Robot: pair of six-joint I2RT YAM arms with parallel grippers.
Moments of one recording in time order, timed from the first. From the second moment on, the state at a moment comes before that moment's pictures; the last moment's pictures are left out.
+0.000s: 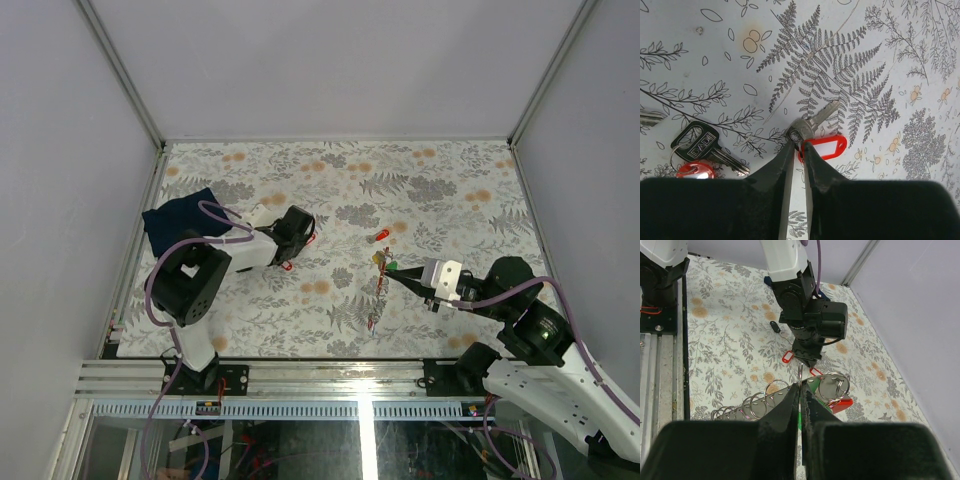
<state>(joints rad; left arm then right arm) -0.57 1.81 0.96 -0.13 -0.44 -1.41 0.77 0.51 0.79 -0.36 -0.46 -0.45</state>
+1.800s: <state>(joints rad) -0.71 1.00 1.18 -0.34 0.83 0.46 0.77 0.69 0.84 -0.23 -0.75 -0.39</state>
